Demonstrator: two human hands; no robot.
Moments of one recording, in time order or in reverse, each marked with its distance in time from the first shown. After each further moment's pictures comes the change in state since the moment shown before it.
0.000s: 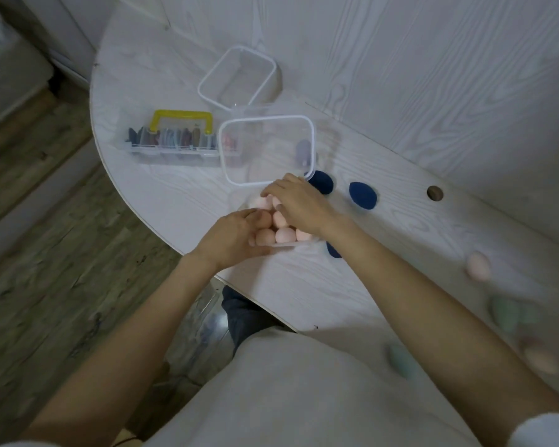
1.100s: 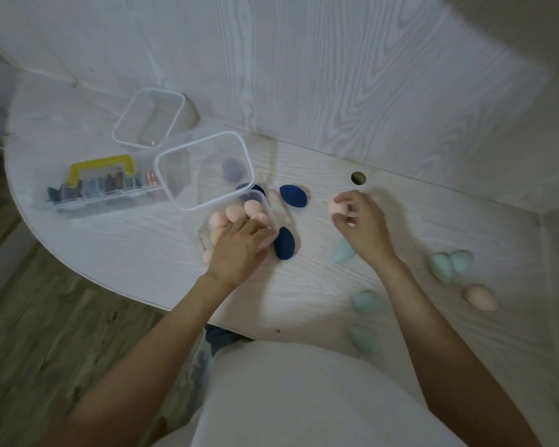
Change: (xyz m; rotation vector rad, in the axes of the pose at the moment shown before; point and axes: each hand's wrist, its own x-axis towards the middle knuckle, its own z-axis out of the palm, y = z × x) left_hand 0.050 0.075 0.053 0.109 0.144 0.253; right_hand -0.177 0.084 -0.014 0.526 0.661 0.663
